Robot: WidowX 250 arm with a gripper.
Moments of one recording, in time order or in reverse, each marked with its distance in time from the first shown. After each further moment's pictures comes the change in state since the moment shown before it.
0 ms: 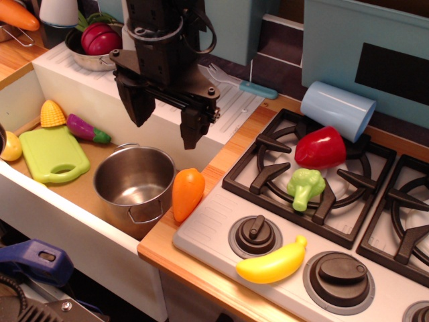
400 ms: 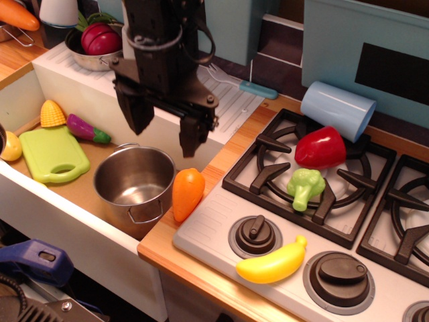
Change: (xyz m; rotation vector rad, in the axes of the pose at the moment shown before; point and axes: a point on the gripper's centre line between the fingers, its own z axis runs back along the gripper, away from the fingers) arm -0.006 -0.003 -0.012 -0.014 0.009 0.002
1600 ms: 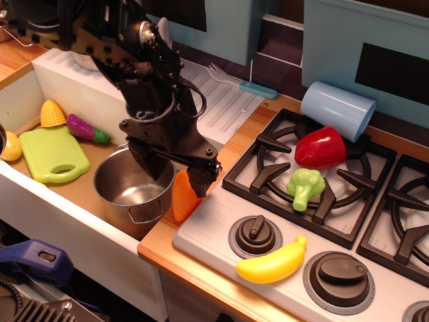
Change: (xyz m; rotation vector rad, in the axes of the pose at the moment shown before) arm -0.005 -0.007 -0.052 -0.115 -0.114 0.038
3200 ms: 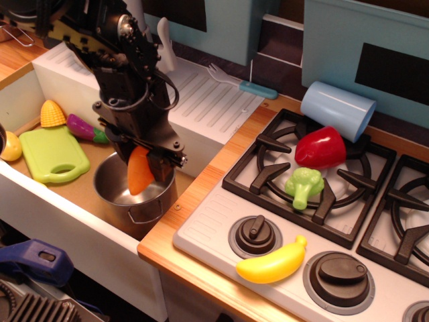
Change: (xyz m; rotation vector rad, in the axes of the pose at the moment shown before) arm 0.008 0.045 0.010 0.140 -0.008 -0.125
